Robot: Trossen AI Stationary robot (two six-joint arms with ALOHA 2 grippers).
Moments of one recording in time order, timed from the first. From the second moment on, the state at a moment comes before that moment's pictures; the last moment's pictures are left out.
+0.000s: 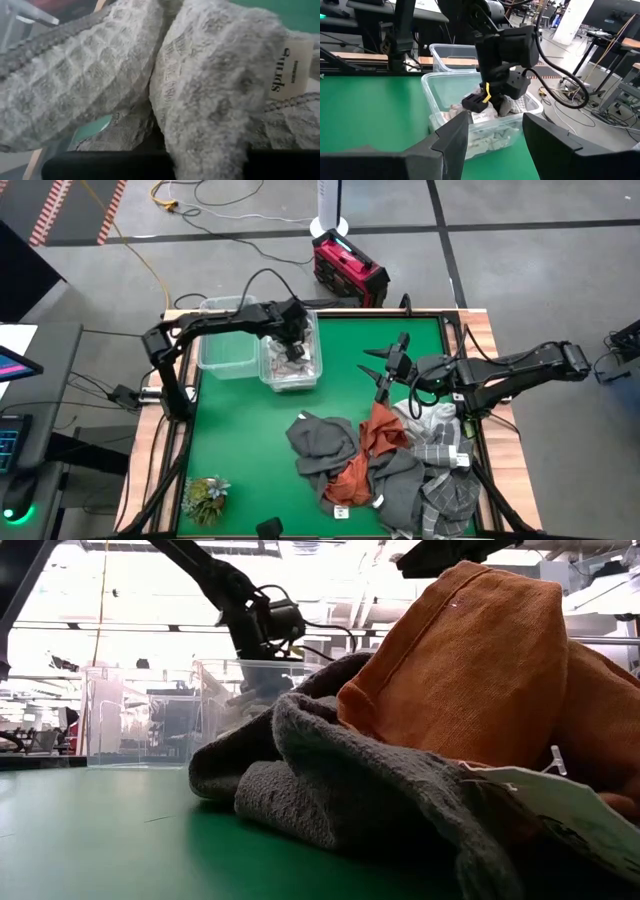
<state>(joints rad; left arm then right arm) 0.53 1.83 1.34 -0.61 -0.16 0.17 0.12 1.05 0.80 0.04 0.58 -0.11</state>
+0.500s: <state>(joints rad) 0.41 1.83 1.34 -0.59 -0.23 0.29 0.12 1.05 0.80 0.04 0.58 -0.11</state>
